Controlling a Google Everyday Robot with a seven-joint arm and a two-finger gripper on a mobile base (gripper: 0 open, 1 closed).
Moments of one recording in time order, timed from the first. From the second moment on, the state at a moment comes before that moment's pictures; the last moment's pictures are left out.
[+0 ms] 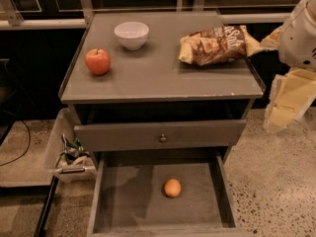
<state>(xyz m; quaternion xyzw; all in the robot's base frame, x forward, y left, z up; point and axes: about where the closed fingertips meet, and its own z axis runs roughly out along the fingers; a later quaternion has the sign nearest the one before) 0.438 -0.217 0.976 -0.60 0.78 -0.03 0.16</state>
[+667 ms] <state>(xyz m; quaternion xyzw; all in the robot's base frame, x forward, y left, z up) 0.440 -0.218 0.954 -0.60 0.79 -0.02 0.15</state>
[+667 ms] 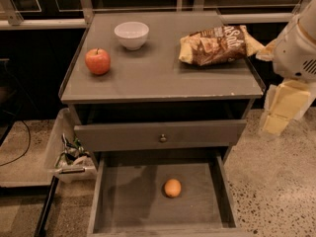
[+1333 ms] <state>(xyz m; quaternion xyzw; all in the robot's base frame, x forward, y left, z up) 0.432 -0.213 0.843 -0.62 0.77 0.01 0.16</state>
